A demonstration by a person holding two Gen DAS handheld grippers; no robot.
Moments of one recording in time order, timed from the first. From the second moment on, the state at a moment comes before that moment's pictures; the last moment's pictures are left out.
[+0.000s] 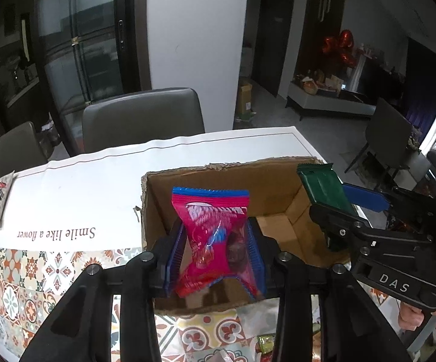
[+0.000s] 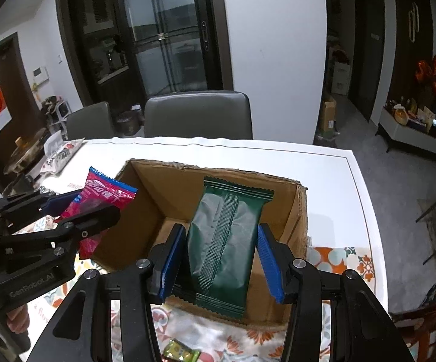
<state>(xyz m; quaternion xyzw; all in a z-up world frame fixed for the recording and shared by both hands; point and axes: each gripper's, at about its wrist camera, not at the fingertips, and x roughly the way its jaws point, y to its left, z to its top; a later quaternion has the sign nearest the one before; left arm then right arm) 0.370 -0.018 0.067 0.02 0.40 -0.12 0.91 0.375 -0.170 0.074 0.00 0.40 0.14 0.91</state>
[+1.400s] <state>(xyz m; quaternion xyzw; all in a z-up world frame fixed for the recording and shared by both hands) 0.154 -0.027 0.038 0.01 0.34 -0.10 0.93 0.174 -0.189 0.045 0.04 0.34 0.14 0.93</state>
